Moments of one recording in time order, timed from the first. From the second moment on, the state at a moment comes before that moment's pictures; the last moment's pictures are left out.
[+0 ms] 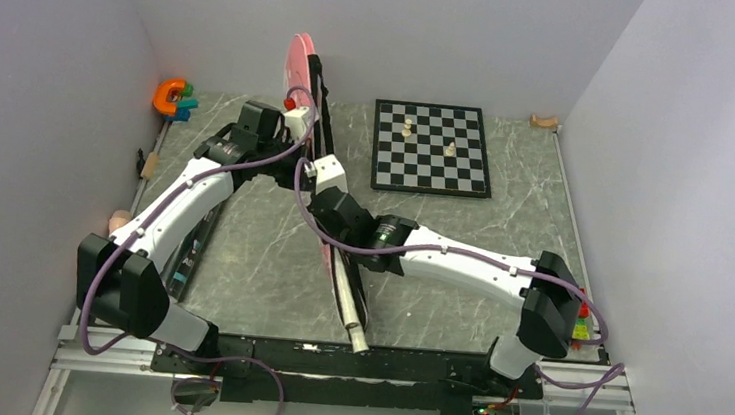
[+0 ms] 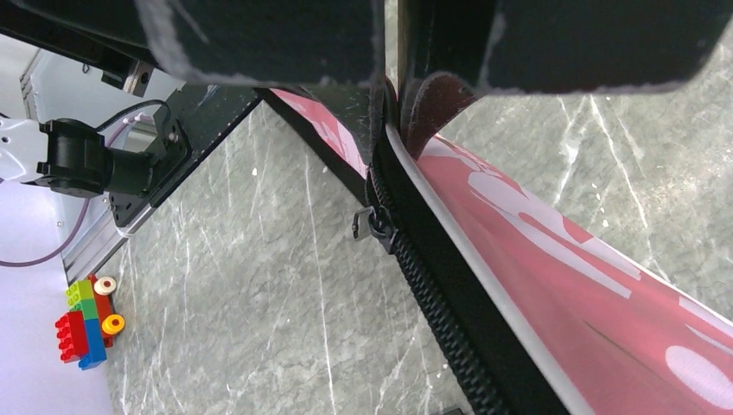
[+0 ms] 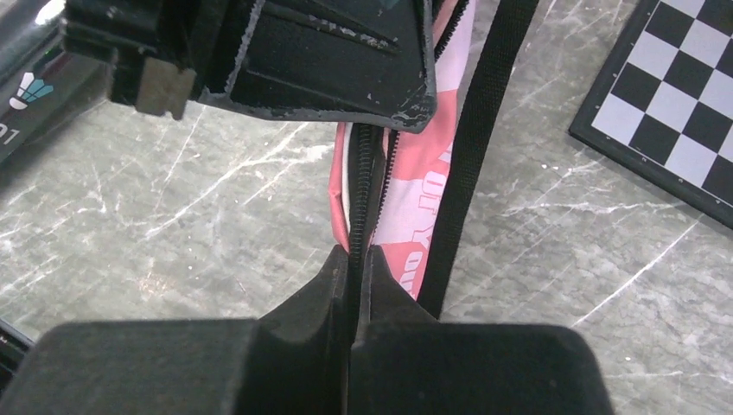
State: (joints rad) left arm -0.34 1.43 1.28 -0.59 0.50 -0.25; right arm 1.13 1.64 1.34 -0.32 0.49 0.31
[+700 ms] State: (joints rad) left arm -0.22 1.40 1.69 -0.91 0.69 0.24; right arm 1.21 1.42 0.96 -0.19 0.70 -0.03
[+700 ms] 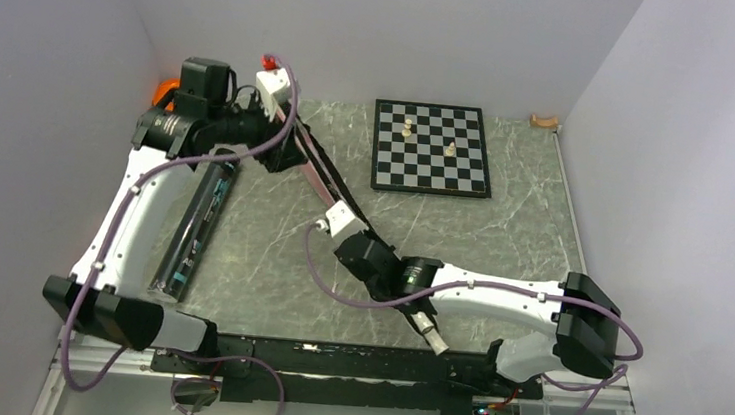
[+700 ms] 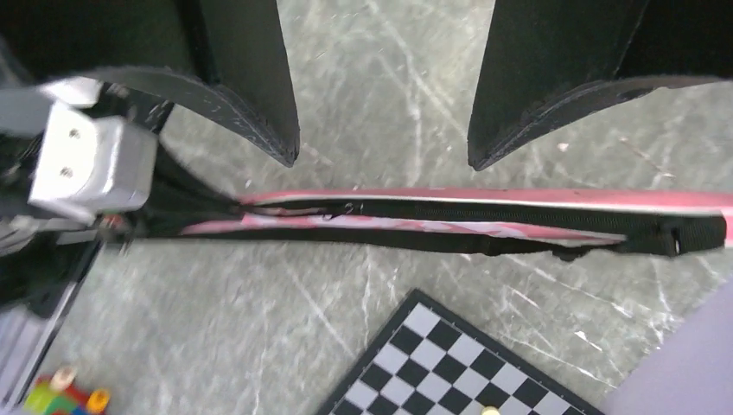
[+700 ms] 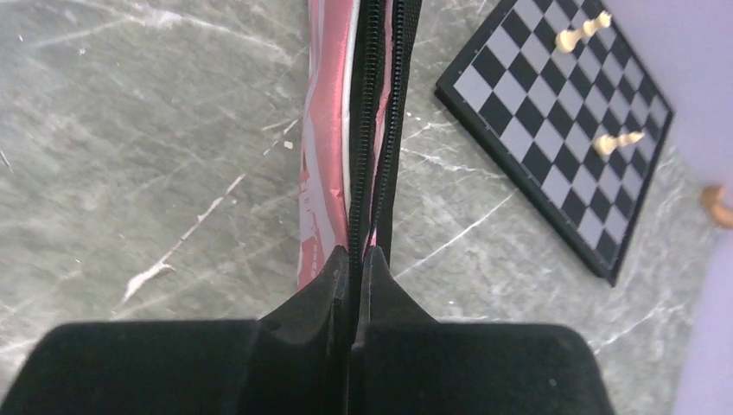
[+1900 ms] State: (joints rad) left arm -0.28 1.30 1.32 -1.02 0.70 1.51; right arm 1.32 1.32 0.81 0.12 0.84 -0.51
